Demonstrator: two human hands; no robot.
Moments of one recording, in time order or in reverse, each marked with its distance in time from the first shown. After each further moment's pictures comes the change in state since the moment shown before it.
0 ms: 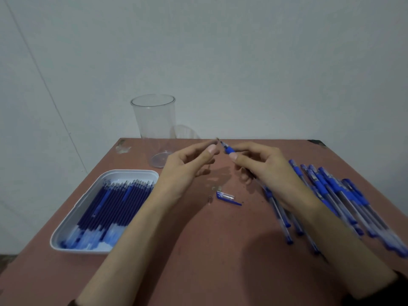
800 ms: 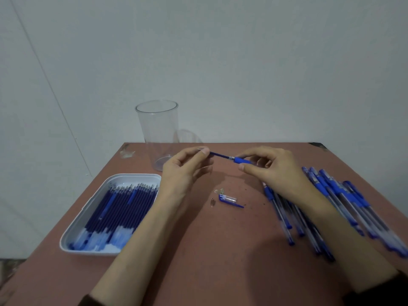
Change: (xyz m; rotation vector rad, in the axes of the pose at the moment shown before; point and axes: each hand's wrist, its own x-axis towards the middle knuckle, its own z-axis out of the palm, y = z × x) left_hand 0.004 -0.004 0.005 -0.299 0.212 0.004; right_hand 0.004 0.008 -0.018 -0.436 0.080 -0.191
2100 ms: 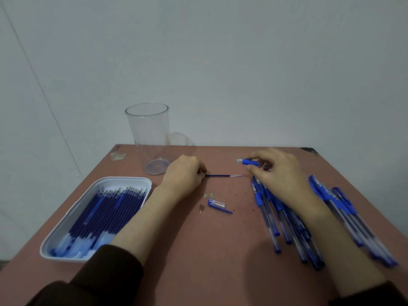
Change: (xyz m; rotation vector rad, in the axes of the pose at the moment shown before) left_hand 0.057 -0.021 -0.002 1.608 -0.293 0.345; right_hand 0.004 0.024 -0.014 -0.286 0.100 0.036
